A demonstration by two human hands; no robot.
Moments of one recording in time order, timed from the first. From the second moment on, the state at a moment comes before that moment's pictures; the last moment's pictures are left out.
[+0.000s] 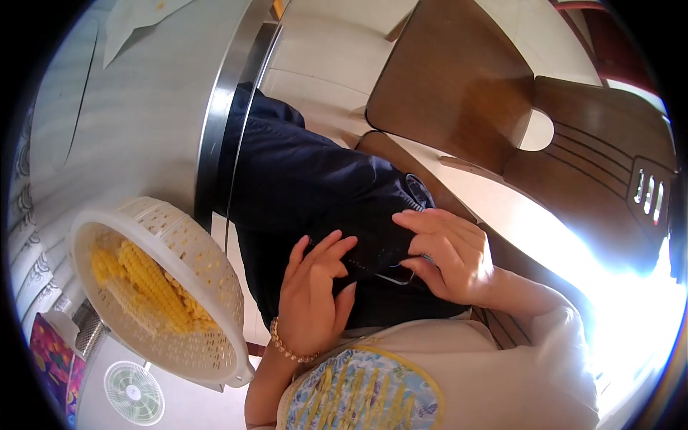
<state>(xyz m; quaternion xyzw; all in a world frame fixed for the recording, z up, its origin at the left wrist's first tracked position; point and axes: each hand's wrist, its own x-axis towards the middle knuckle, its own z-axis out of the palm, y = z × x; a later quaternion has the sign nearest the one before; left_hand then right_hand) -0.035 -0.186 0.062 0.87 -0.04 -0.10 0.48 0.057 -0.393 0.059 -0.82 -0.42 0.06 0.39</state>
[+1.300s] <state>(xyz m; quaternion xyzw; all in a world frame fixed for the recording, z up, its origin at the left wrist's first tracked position) -0.022 -0.196 0.053 0.94 -0.02 -0.02 0.34 0.067 -0.380 0.040 -0.84 -0.40 0.10 0.34</state>
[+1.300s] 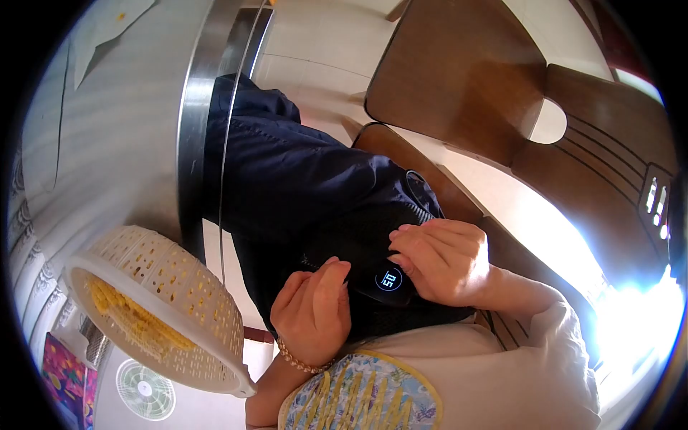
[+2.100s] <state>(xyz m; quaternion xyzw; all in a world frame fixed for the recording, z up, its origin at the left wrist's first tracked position) -0.023 -0.195 0.051 0.94 -0.03 0.00 0.34 0.067 -0.379 0.041 -0.85 -0.40 0.11 0.33</state>
